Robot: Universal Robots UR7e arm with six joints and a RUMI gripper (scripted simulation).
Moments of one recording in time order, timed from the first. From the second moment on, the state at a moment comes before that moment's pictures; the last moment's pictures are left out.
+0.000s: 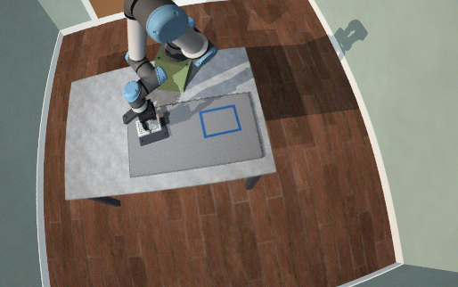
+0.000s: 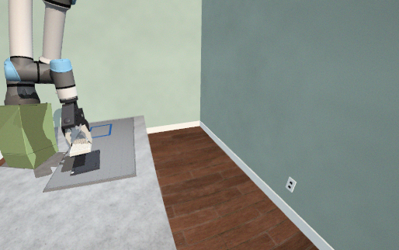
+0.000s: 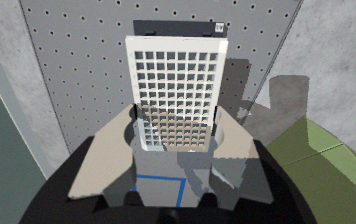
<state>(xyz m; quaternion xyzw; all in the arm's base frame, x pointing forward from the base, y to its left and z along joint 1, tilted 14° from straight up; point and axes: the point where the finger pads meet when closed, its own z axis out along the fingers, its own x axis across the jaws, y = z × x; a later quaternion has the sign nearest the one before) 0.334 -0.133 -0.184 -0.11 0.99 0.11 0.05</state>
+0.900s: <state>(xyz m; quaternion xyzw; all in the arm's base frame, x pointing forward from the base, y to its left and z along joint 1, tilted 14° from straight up) 0.329 -0.098 -0.178 -0.19 0.97 0.11 0.05</state>
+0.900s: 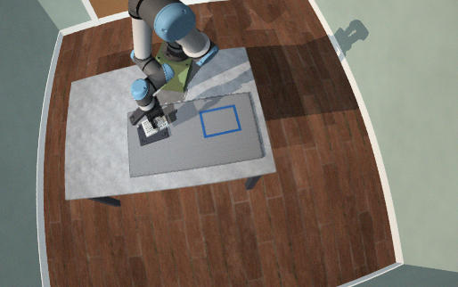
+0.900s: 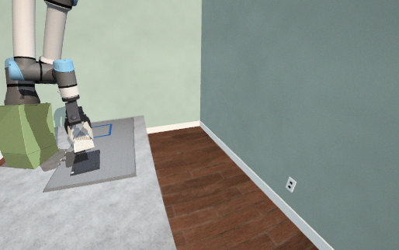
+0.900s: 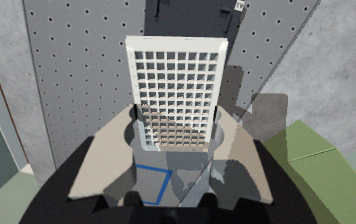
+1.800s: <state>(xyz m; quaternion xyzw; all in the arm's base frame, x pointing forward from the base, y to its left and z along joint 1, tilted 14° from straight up) 0.323 -0.023 -0.163 -0.20 0.97 0.11 0.06</state>
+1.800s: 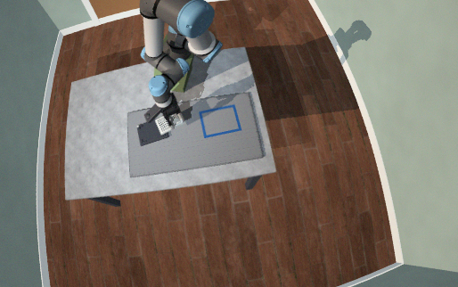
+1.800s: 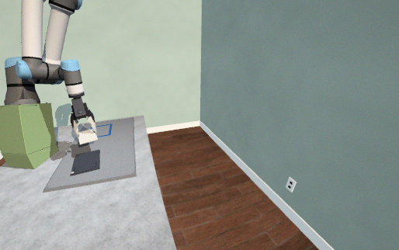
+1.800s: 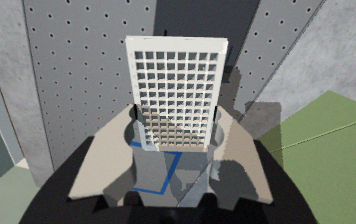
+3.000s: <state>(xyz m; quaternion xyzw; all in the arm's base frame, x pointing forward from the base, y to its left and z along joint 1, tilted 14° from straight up) 0.317 0.080 -0.142 -0.20 0.97 0.11 0.06</state>
